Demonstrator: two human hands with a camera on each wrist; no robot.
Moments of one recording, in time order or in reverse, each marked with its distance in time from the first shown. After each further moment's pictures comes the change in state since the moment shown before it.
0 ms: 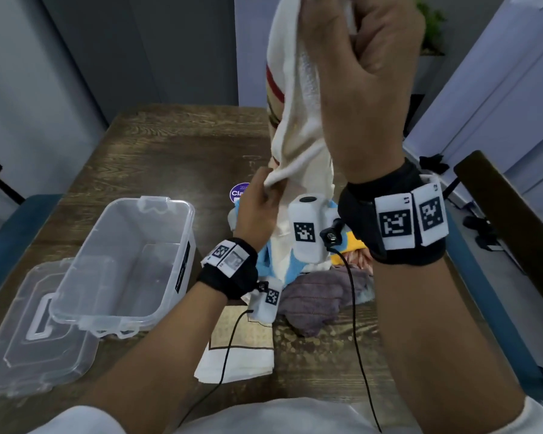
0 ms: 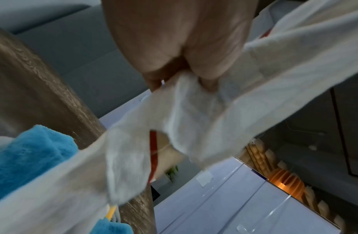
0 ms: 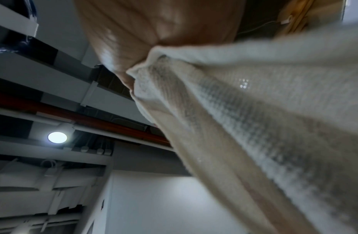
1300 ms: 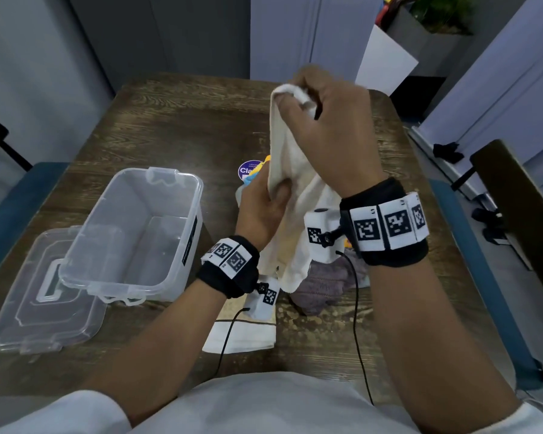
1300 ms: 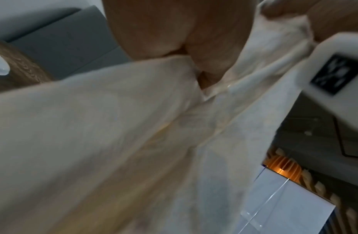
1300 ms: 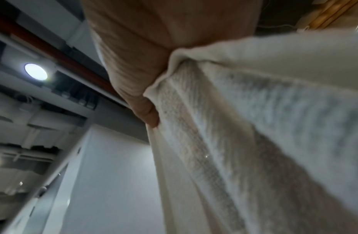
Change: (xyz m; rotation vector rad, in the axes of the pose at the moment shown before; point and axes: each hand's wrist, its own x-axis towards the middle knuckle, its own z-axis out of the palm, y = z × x) left_hand -0.032 -0.014 -0.011 0.108 0.046 0.085; right_hand -0.062 0.033 0.010 -0.396 -0.358 0.370
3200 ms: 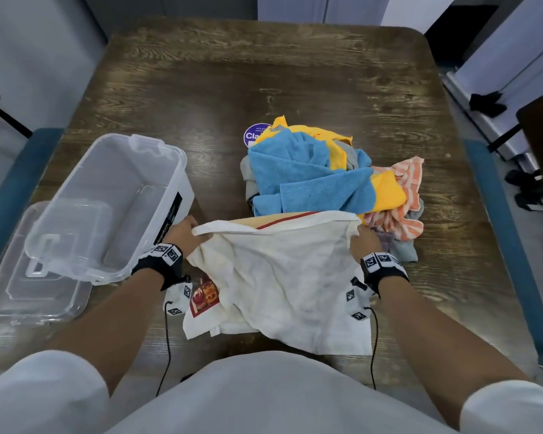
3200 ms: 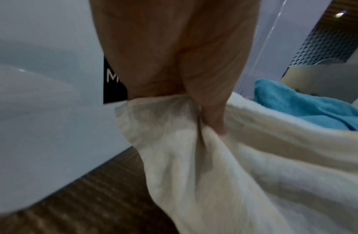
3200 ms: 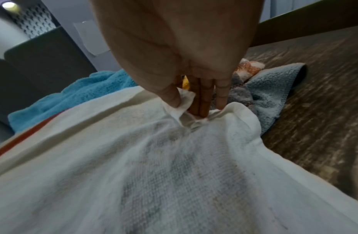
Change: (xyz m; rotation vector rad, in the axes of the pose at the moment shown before) left_hand -0.032 -0.233 -0.146 0.887 -0.404 -0.748; right_hand -0.215 0.296 0.091 -0.363 -0.683 1.079
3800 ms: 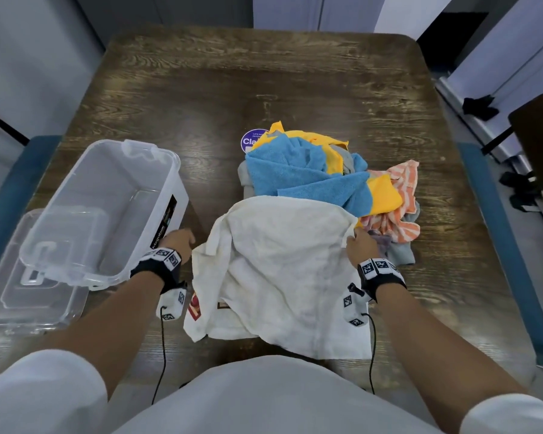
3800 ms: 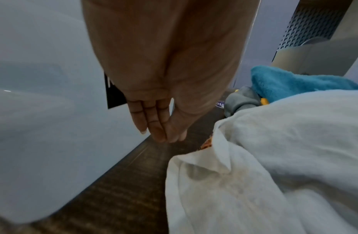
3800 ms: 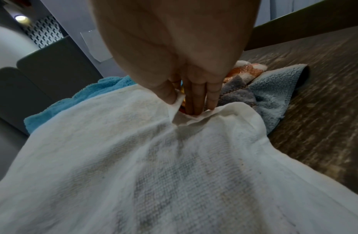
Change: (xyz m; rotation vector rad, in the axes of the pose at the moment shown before) left_hand 0.017 -0.013 0.002 0.211 -0.100 -0.075; right_hand -0.013 -0.004 -0.003 0.048 0.032 0.011
